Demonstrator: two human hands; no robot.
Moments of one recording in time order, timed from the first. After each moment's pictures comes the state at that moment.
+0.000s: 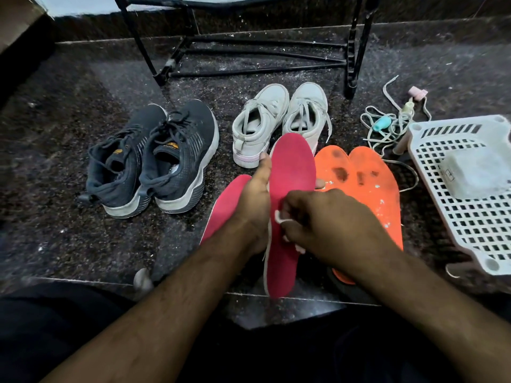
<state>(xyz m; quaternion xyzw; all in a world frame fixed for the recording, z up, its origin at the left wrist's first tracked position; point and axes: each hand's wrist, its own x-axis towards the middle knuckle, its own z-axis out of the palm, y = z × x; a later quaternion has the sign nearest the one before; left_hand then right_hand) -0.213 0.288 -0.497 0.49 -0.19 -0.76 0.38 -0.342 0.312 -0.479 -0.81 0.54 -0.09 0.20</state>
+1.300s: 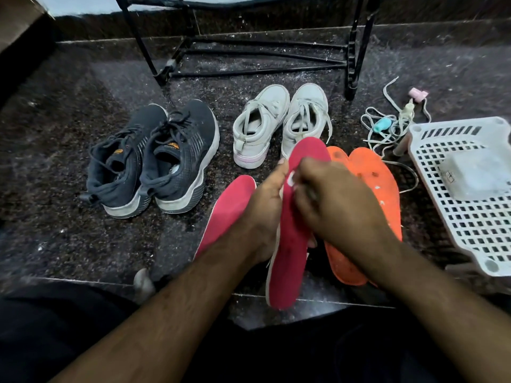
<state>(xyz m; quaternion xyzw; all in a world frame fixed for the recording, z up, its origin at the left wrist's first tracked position) -0.221 0.298 -0.484 0.46 -0.20 -0.79 0.34 -0.345 0.293 -0.479 -0.82 0.51 -0.25 0.12</state>
